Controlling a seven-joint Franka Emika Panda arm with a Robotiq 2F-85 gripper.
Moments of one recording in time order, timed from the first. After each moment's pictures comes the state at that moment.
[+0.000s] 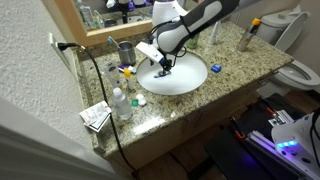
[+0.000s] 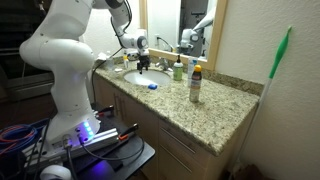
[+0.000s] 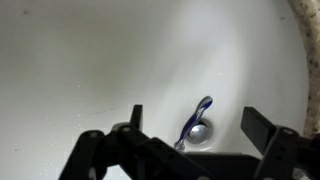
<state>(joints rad) 0.44 0.61 0.02 -1.78 0.00 2.48 1.70</state>
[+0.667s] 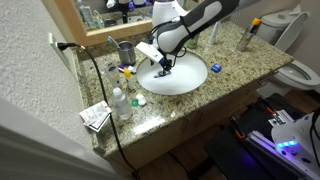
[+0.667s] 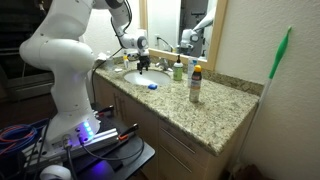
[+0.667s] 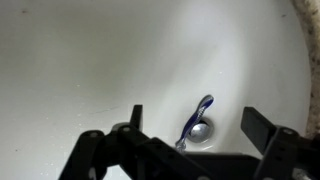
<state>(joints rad) 0.44 0.61 0.01 -1.78 -0.01 2.48 1.71</state>
